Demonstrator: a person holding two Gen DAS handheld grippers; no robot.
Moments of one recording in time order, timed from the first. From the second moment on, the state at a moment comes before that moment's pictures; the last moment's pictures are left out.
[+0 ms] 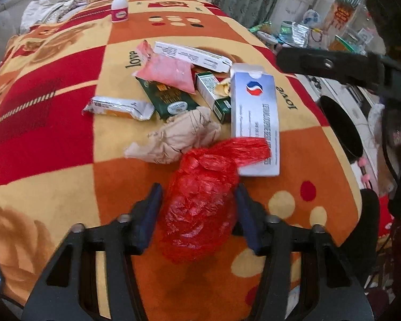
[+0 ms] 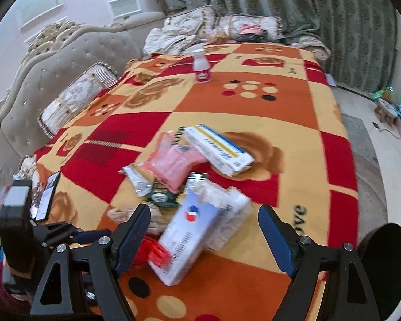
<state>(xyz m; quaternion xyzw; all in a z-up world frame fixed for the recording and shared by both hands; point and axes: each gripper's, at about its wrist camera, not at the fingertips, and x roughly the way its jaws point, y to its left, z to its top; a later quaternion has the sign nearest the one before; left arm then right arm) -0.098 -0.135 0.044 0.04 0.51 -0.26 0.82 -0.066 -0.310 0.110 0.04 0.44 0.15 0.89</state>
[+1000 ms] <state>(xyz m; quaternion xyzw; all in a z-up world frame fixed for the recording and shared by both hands) -0.078 -0.044 0.094 -0.04 0.46 -0.15 0.88 -0.055 -0.212 0.079 -0.06 0.45 0.24 0.86</state>
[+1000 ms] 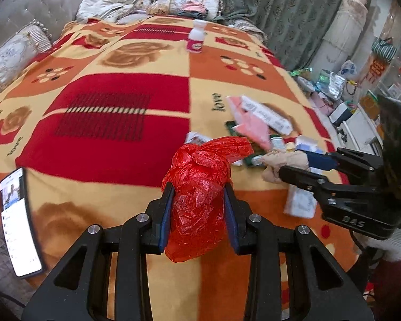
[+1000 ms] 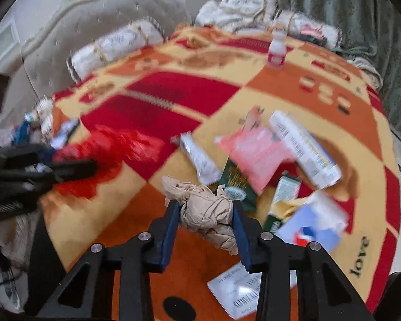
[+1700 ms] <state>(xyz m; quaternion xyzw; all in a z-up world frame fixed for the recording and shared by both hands) -0.074 -0.180 0.121 0.00 0.43 -0.24 0.87 -0.096 -0.336 0.123 0.01 0.41 0.13 0.90</state>
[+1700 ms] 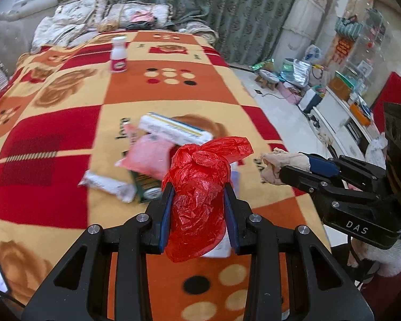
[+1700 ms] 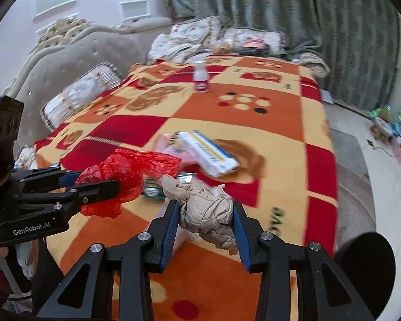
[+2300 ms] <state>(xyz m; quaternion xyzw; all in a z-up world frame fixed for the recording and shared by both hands) -0.081 -0.312 0.115 0.04 0.43 -0.32 0.84 -0.136 -0.467 0.111 0.07 0.41 0.01 0.91</state>
